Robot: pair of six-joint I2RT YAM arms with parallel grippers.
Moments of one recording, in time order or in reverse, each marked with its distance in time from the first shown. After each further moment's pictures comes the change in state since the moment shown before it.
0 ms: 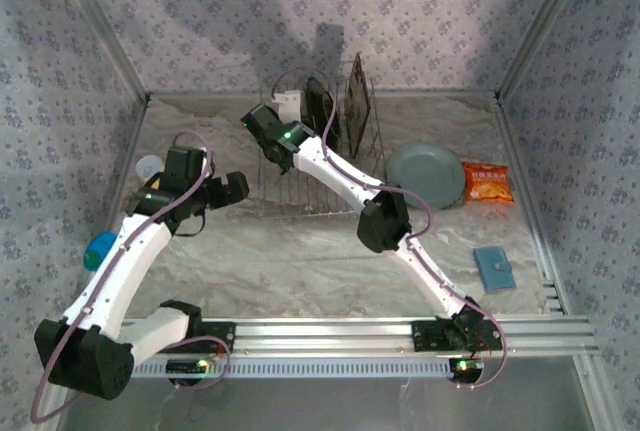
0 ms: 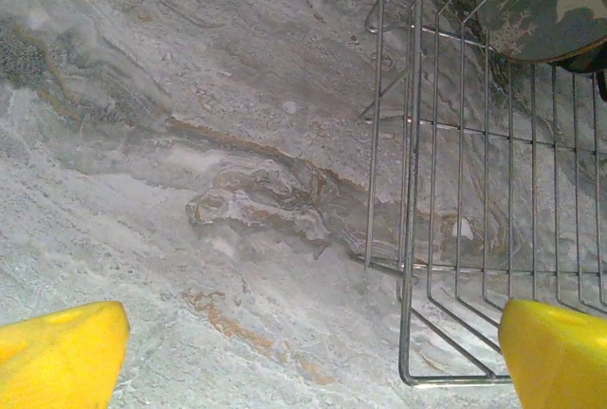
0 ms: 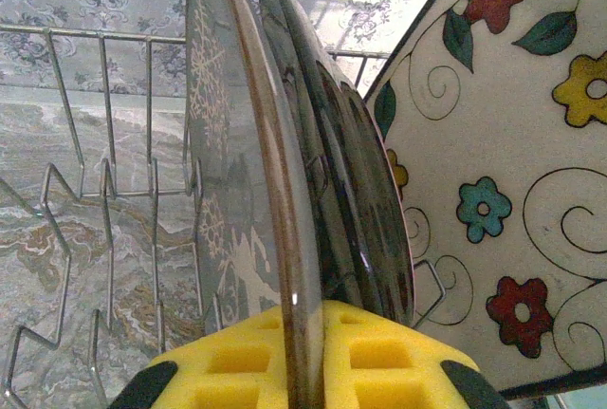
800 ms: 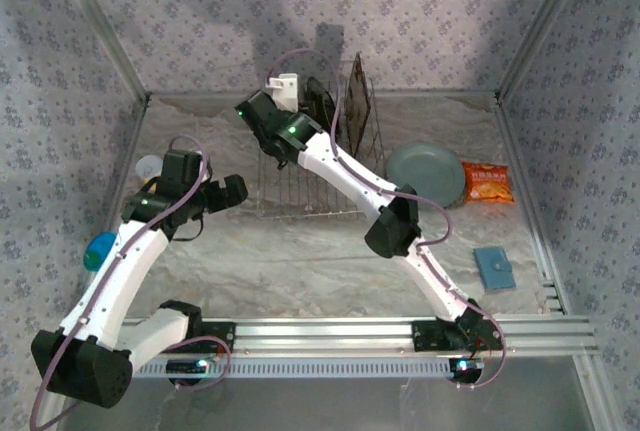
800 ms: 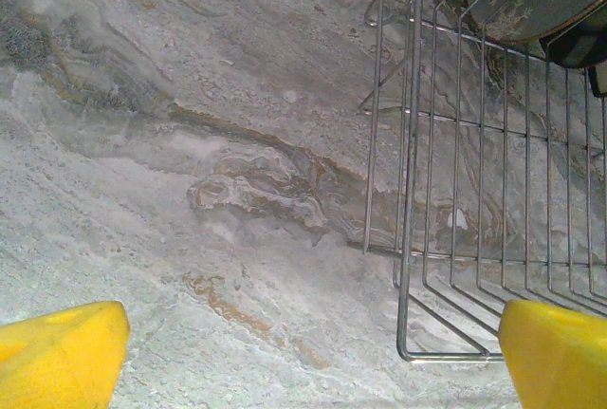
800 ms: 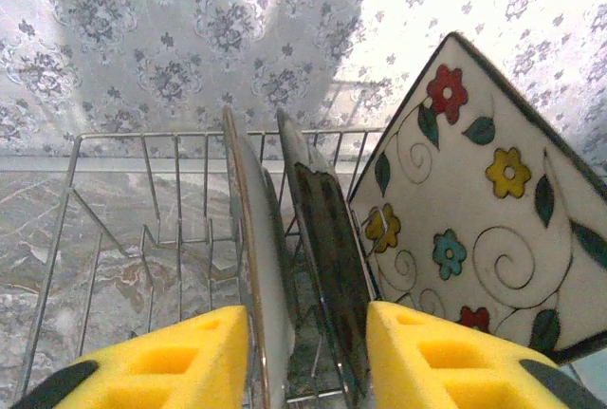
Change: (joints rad) left arm 0.000 -0.041 -0.011 -0.027 0.005 -0.014; right arm 0.045 -0.154 0.000 0.001 -0.016 -0.042
